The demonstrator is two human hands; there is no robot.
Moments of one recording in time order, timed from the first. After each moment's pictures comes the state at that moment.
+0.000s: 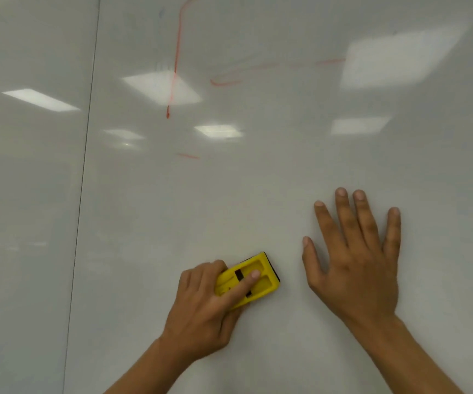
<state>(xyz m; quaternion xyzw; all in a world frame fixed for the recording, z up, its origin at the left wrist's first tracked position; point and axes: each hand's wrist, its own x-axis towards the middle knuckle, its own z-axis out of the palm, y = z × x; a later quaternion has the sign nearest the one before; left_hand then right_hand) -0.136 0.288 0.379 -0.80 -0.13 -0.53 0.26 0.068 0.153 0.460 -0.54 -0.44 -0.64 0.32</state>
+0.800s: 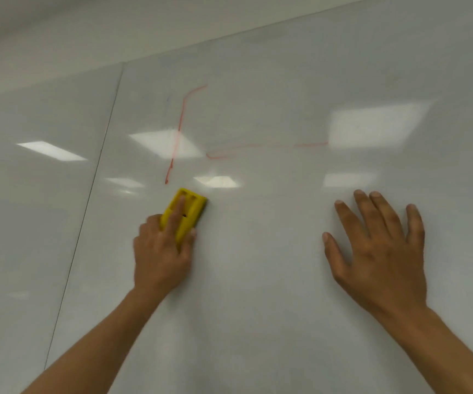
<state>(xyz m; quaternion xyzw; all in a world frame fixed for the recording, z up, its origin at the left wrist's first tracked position) -0.165 0.328 0.548 -0.63 -0.33 -0.68 0.17 0.092 0.119 0.568 -0.54 -0.40 -0.67 0.32</state>
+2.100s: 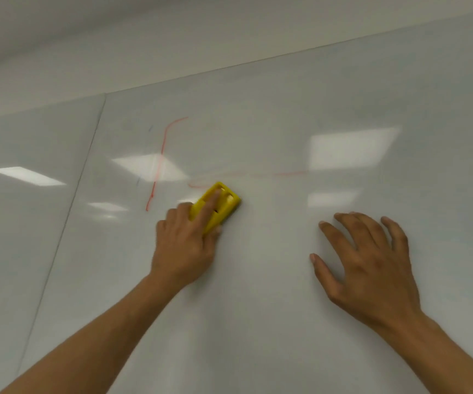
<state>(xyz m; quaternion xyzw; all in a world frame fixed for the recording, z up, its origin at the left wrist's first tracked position) -0.128 0.287 0.621 -0.68 -0.24 -0.65 0.25 0.106 0.105 0.590 -0.51 -0.42 -0.69 0.29</state>
